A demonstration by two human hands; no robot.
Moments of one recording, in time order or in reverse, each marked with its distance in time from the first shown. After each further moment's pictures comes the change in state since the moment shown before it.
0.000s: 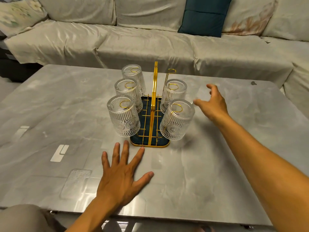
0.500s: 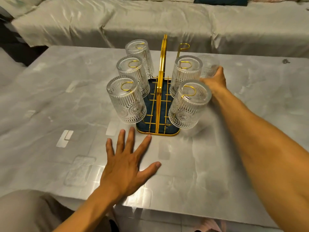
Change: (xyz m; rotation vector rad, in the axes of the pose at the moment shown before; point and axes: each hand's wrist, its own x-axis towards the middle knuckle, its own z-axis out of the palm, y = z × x) left_hand 0.000 0.004 -0.005 -0.002 -0.020 0.005; right_hand 0.061 0.008 0.067 0.291 -0.048 0.187
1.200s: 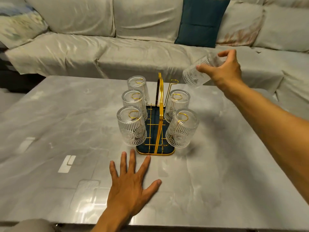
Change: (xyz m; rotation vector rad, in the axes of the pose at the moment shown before) left_hand 0.001 0.000 0.002 -0.018 0.013 0.000; right_hand -0.057 -0.133 -0.088 -0.135 0.246 -0.383
